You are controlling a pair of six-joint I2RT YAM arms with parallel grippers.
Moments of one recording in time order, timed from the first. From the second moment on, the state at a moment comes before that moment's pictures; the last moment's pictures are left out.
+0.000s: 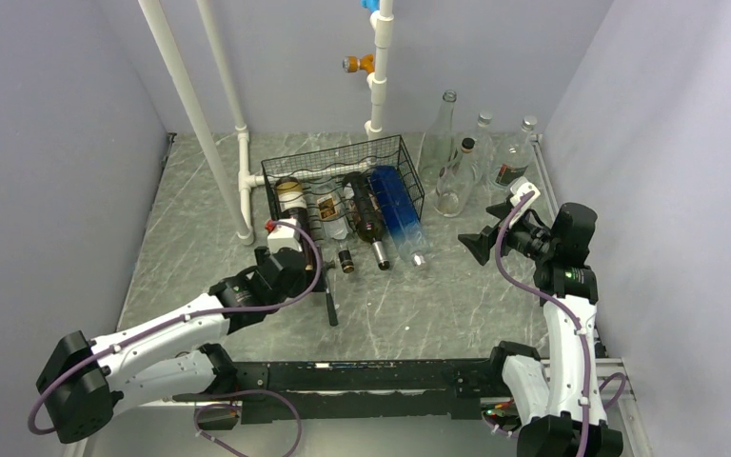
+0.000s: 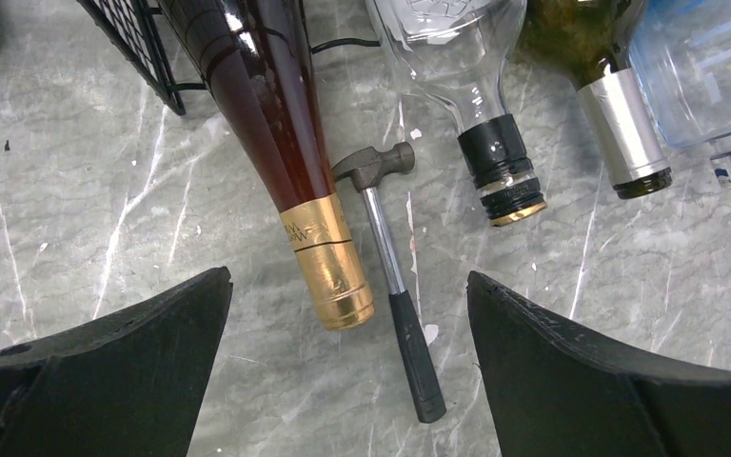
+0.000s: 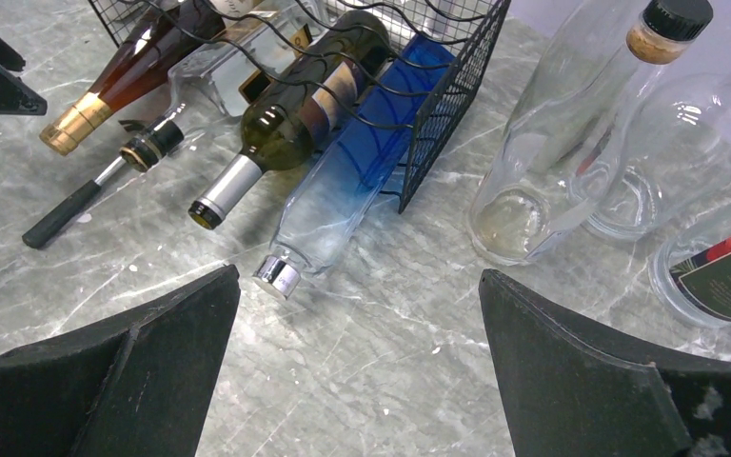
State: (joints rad) left arm -0.88 0.97 0.58 -0.30 -0.49 -0.69; right arm -0.24 0.79 0.76 -0.36 -0.95 -0.40
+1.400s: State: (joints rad) left arm -0.72 1.35 0.56 -0.05 -0.44 -0.63; right arm -0.22 0.79 0.76 -0.36 -0.95 -0.40
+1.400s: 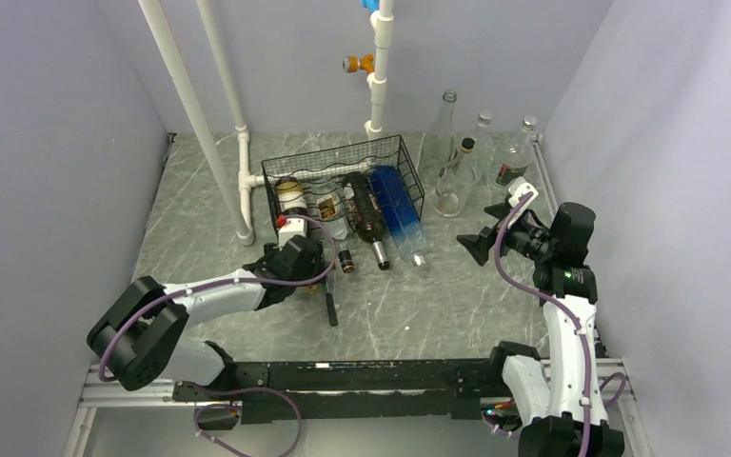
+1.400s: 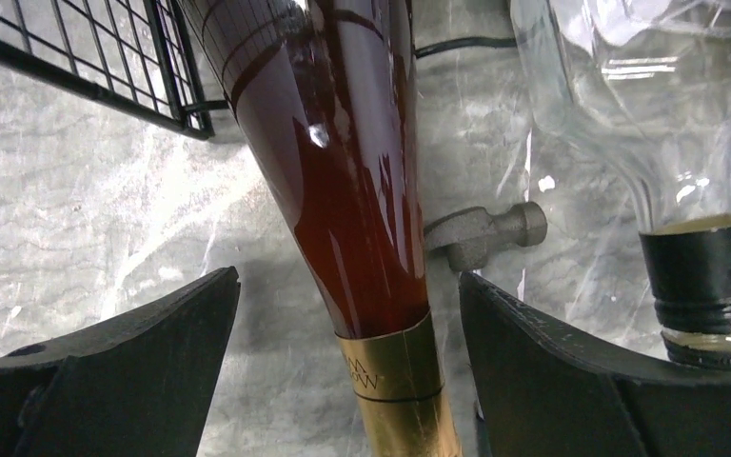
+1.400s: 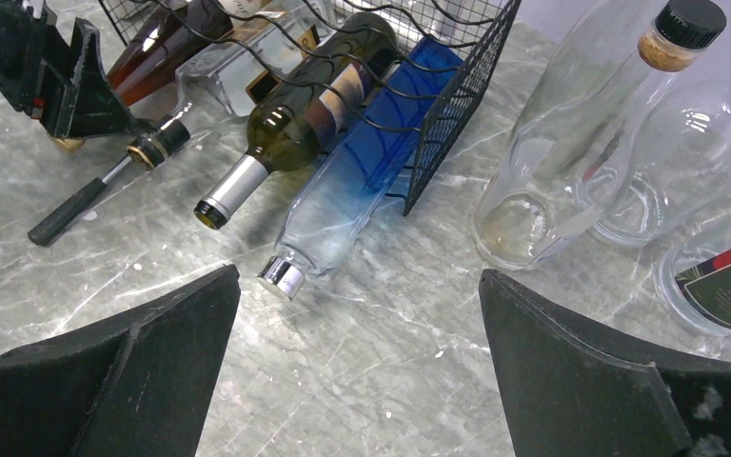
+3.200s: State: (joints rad) left arm -0.68 1.41 0.59 0.00 -0.45 -0.63; right arm -0.21 0.79 0.76 -0.36 -0.95 -0.42
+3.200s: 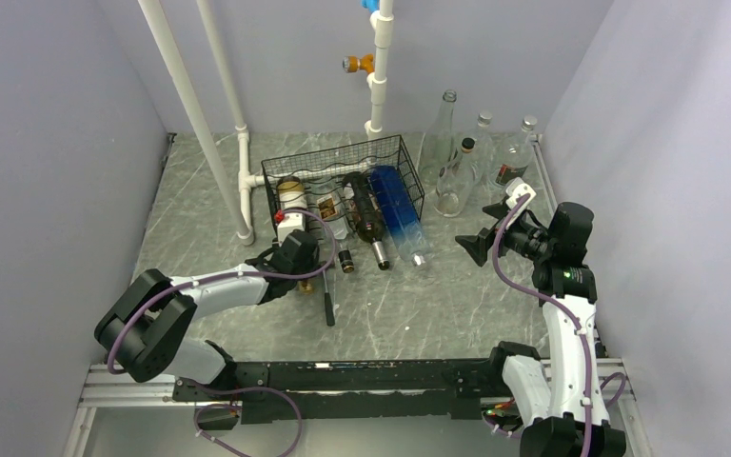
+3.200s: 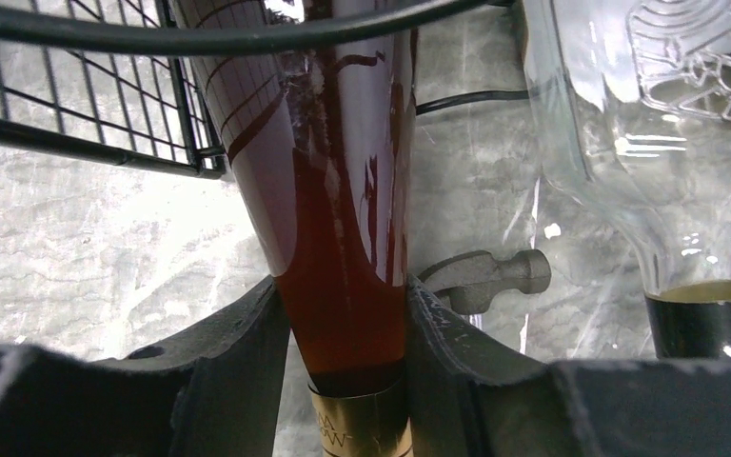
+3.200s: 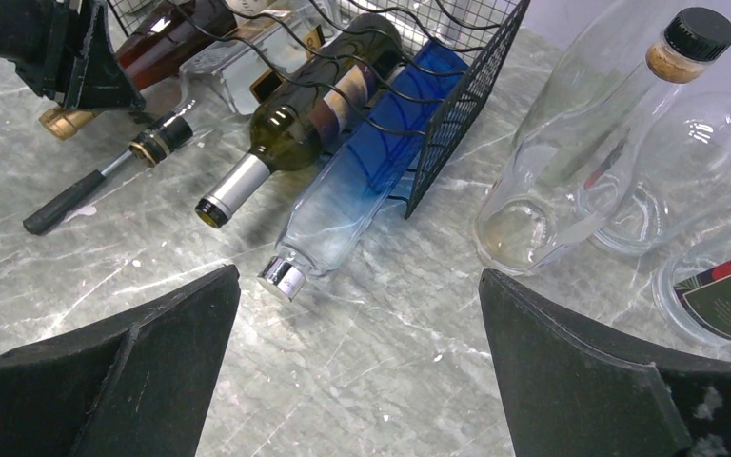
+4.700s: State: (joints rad) left arm -0.90 1.04 0.40 -0.16 -0.54 -0.82; right arm -0.21 0.78 0.76 -0.37 -0.95 -0.42
